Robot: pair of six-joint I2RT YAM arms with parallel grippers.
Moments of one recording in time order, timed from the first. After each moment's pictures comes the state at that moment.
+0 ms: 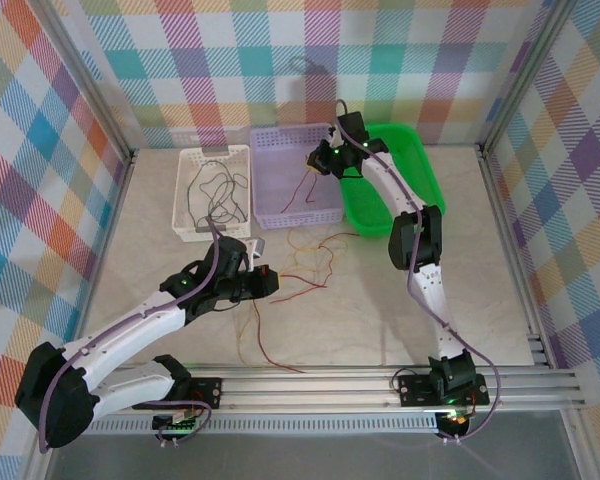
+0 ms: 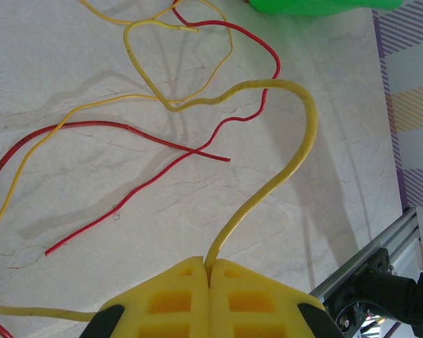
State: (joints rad) left arm -0.66 1.06 0.68 -0.35 0.26 -0.73; right arm 0.35 2.63 2.58 -0.73 -0.53 0.76
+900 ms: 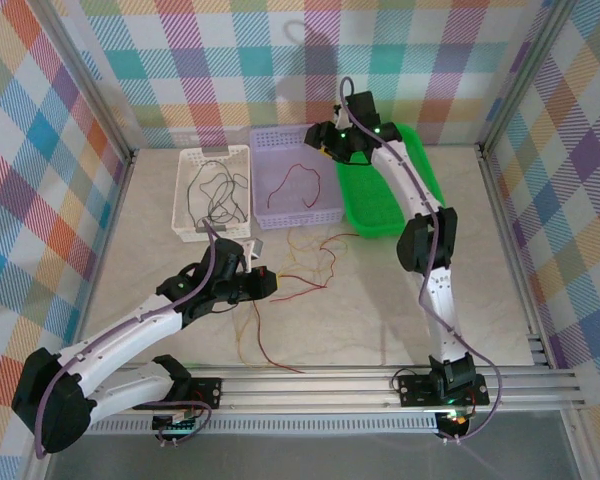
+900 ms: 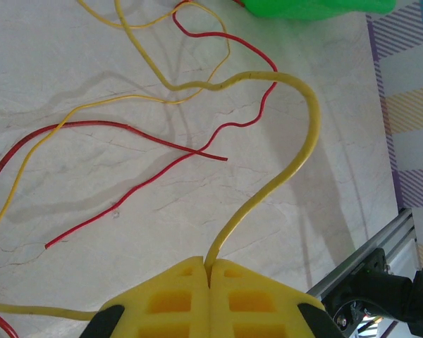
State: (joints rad) left arm -0.66 1.03 0.67 -0.35 0.26 -0.74; right arm 0.35 2.43 2.55 -0.80 -0.47 0.63
